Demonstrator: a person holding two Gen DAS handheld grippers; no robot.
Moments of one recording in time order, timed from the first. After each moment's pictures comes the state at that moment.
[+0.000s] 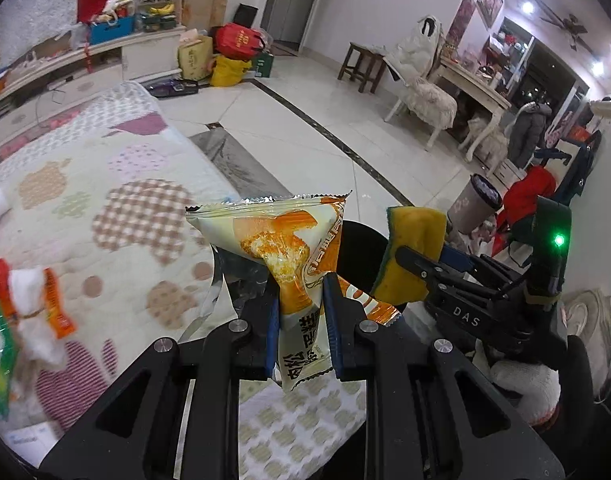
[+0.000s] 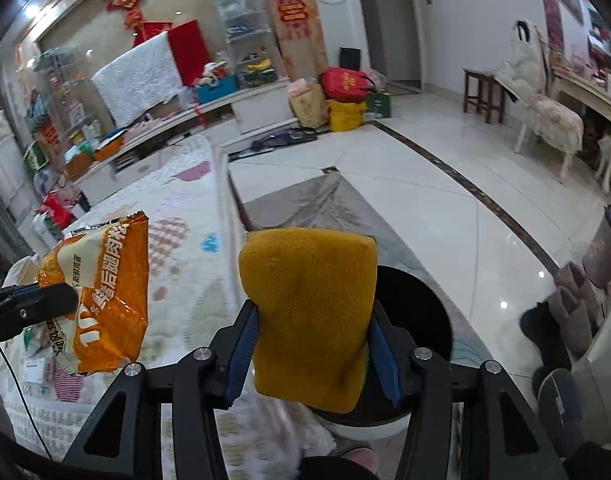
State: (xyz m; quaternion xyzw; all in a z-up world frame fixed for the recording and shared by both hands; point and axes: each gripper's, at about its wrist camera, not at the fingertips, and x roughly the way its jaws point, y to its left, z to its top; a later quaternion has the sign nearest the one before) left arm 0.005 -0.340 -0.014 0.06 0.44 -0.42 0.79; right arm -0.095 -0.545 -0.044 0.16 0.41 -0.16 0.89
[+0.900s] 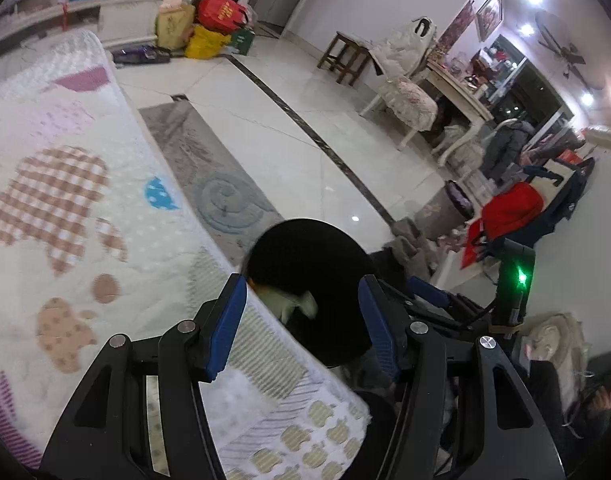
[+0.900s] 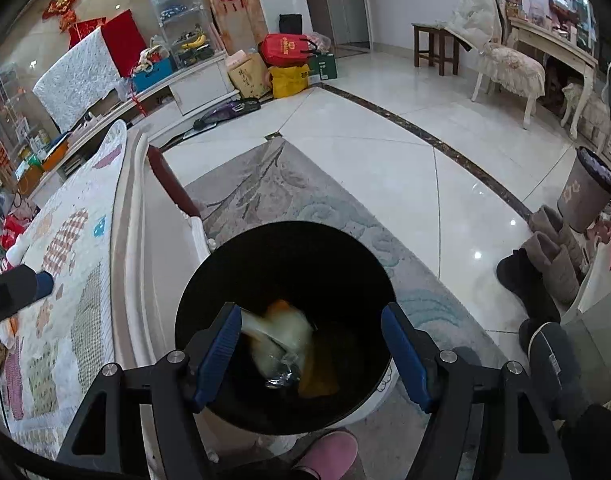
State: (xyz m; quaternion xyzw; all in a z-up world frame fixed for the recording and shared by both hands) left arm 0.033 -0.397 -0.062 0.00 0.47 -0.45 0.76; right arm -0.096 -0.606 -0.108 0.20 0.46 -0.23 0.84
